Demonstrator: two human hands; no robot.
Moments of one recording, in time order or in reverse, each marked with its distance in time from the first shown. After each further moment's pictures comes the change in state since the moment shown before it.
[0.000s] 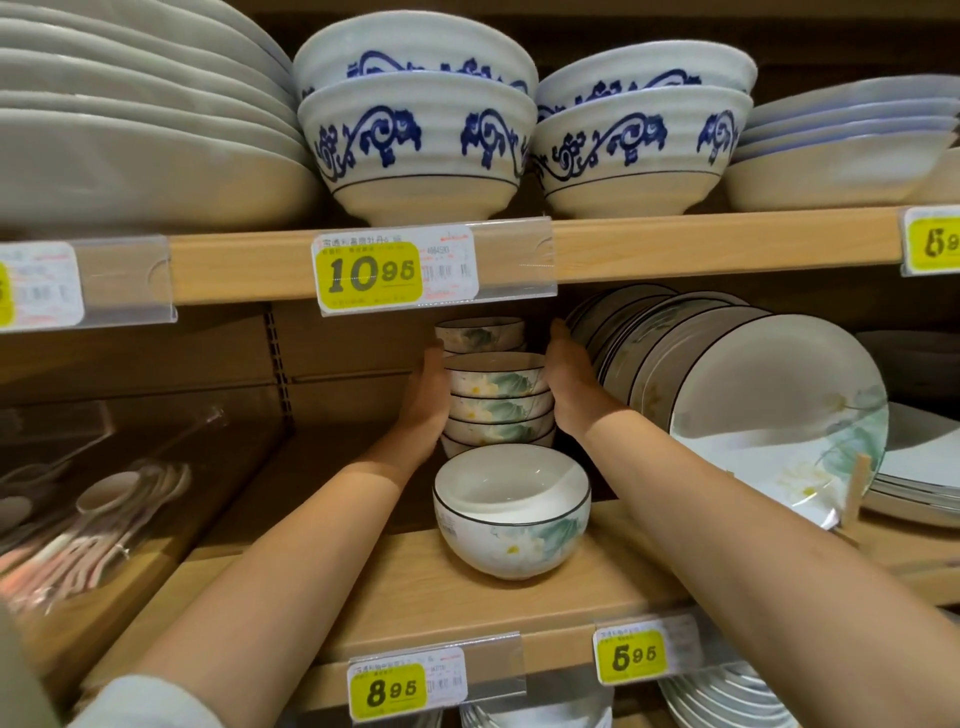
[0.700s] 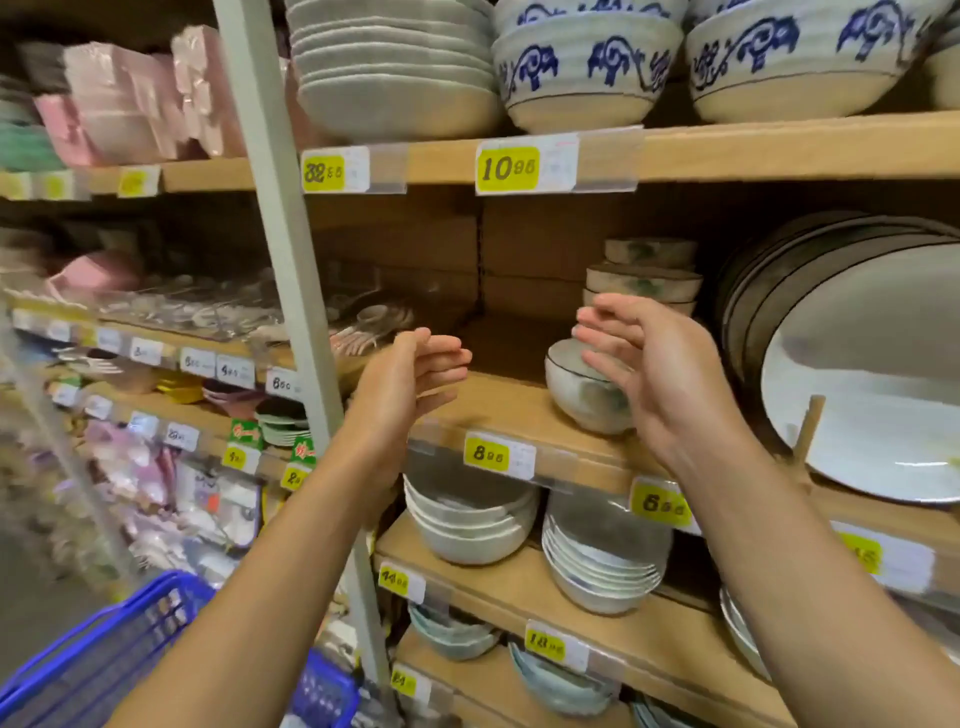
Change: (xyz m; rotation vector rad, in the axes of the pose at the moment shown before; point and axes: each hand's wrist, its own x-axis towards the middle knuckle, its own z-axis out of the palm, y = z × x) left_hand -0.270 0.031 -0.082 -0.094 0.388 0.003; right_hand -0.191 -0.008 -0.070 0.293 -0.544 0.019
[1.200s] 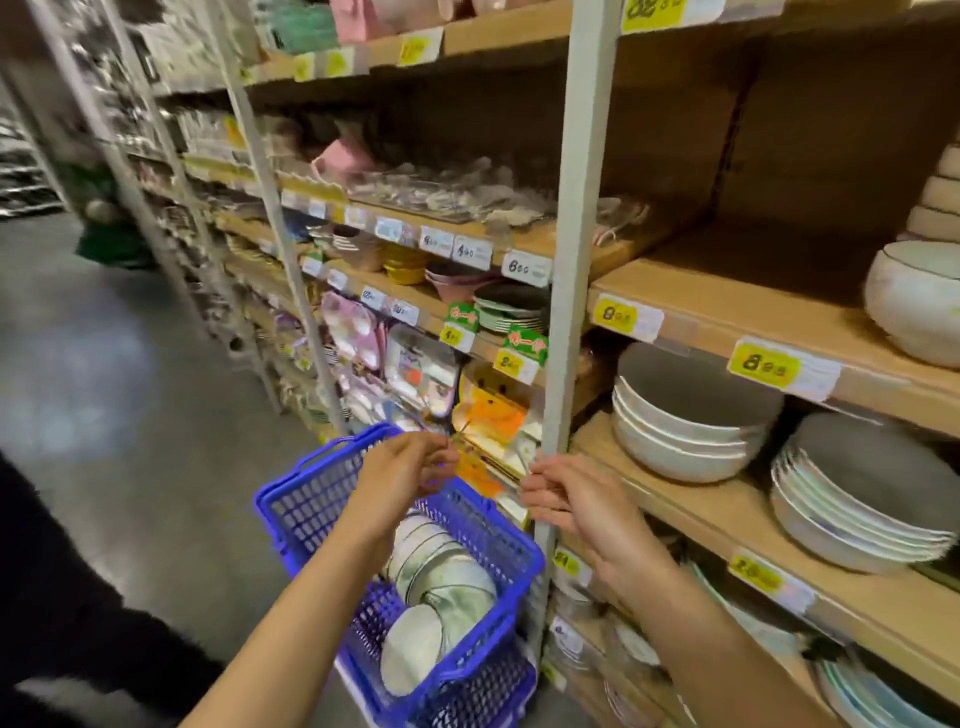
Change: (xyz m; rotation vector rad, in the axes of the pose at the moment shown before) left_hand -0.130 -0.109 -0.239 0.134 0.400 -0.301; right_hand -0.149 0.237 0.125 -0.214 -0.408 0.628
